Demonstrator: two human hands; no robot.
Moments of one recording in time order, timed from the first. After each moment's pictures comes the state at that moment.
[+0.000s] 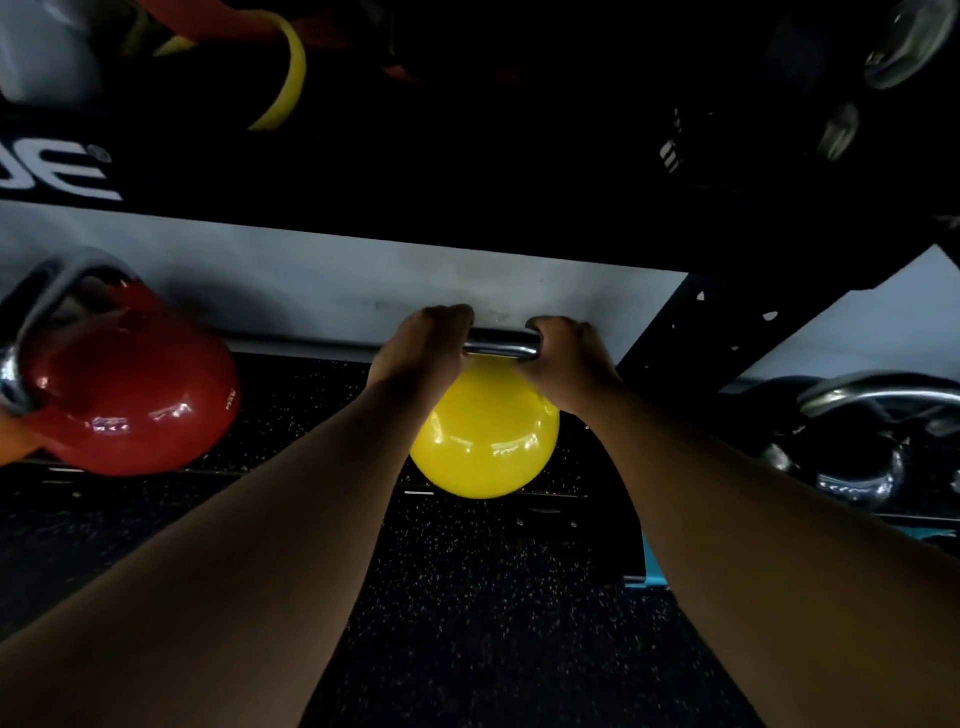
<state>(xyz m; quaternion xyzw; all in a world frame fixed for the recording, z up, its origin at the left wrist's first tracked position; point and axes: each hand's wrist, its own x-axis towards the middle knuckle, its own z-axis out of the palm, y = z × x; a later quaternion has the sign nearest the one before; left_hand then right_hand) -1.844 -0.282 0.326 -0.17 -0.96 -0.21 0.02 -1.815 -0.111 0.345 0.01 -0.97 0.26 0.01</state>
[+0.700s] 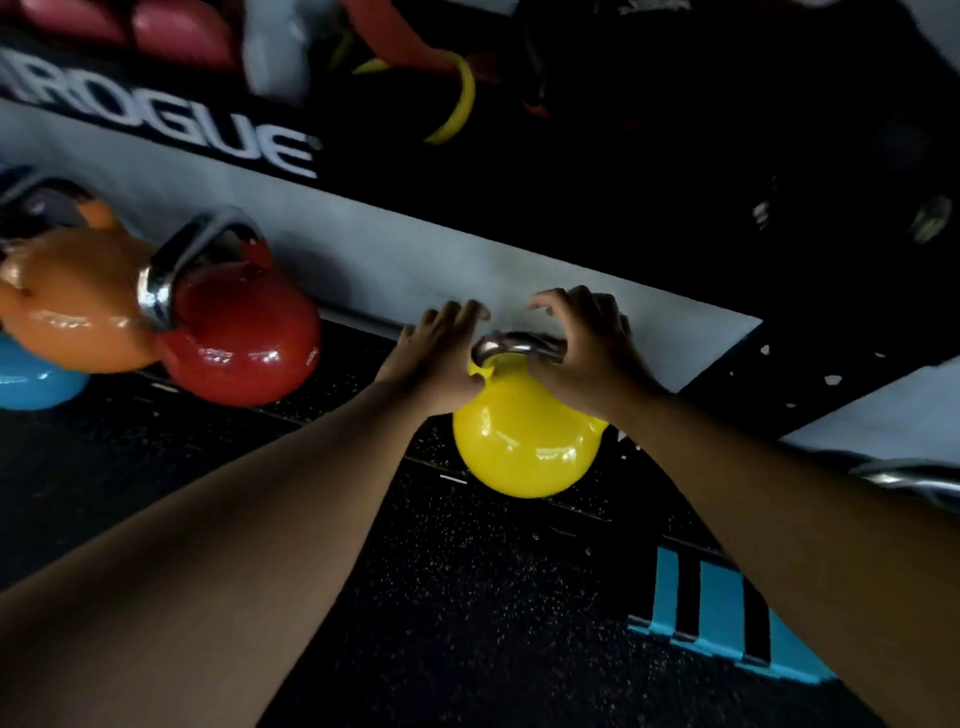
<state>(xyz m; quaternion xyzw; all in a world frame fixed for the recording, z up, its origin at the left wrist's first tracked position) -1.798 -0.339 0.347 -0.11 -0.97 -0.23 0.00 -1.811 -0.142 0.377 0.19 -0.96 0.18 0.04</state>
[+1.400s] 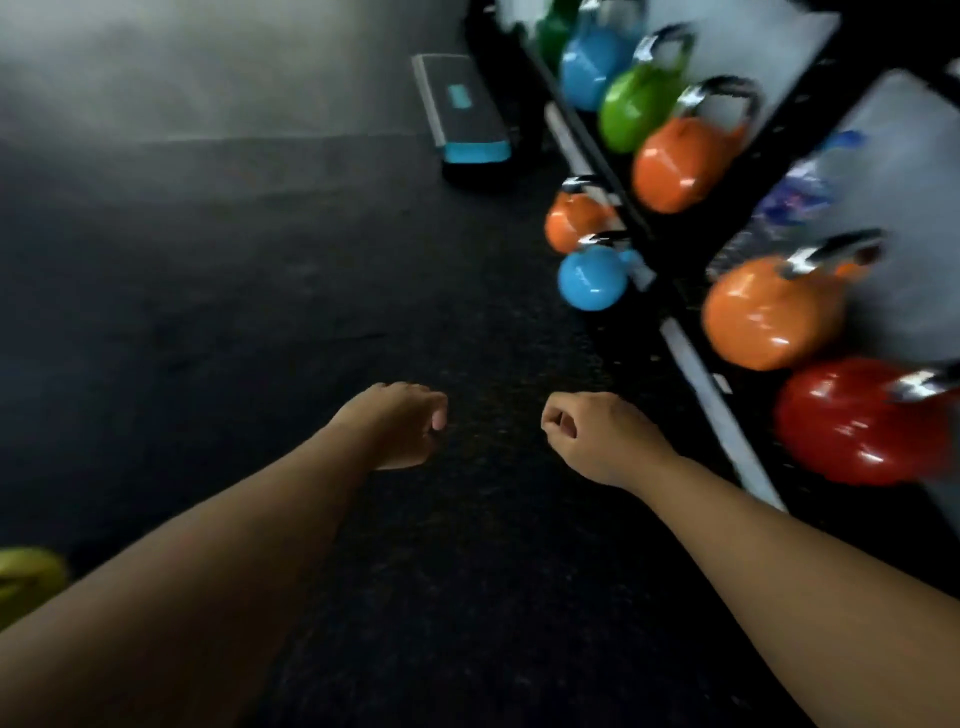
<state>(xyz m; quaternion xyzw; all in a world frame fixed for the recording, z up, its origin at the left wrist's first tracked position) -1.224 -0.767 0.317 0.36 -0.89 -0.24 -0.14 -1.454 -0.647 0.351 0.61 -0.75 0.03 -0.24</state>
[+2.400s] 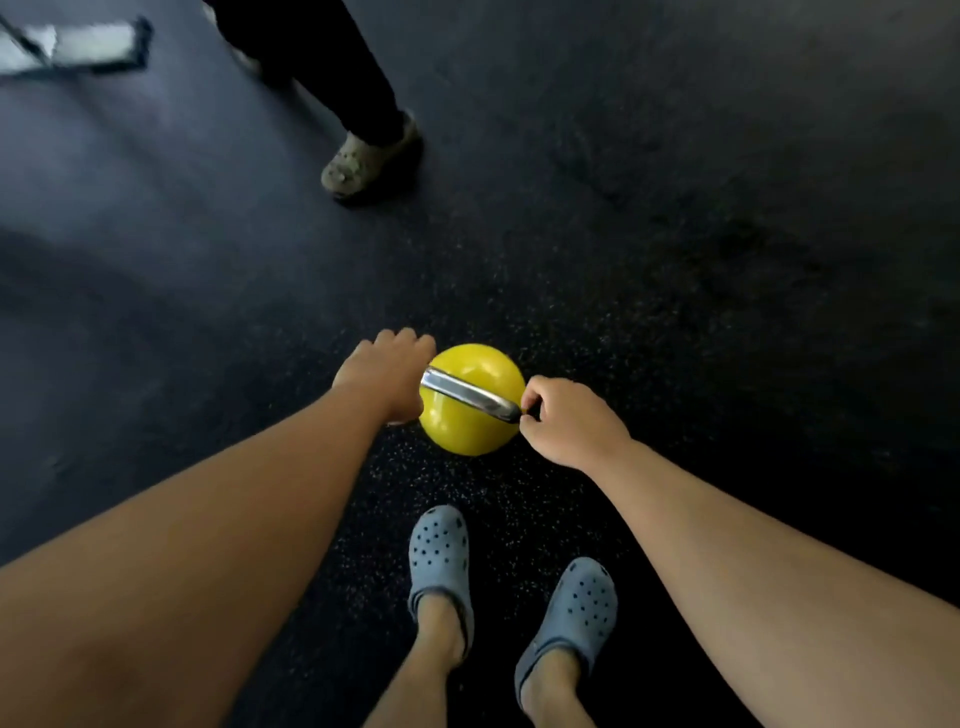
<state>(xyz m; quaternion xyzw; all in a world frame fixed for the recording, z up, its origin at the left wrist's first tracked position) -0.487 -0.797 0.130 0.78 -0.54 -0.26 -0.18 -0.696 -0.893 0.120 0.81 -0.40 -0.18 -0.39</state>
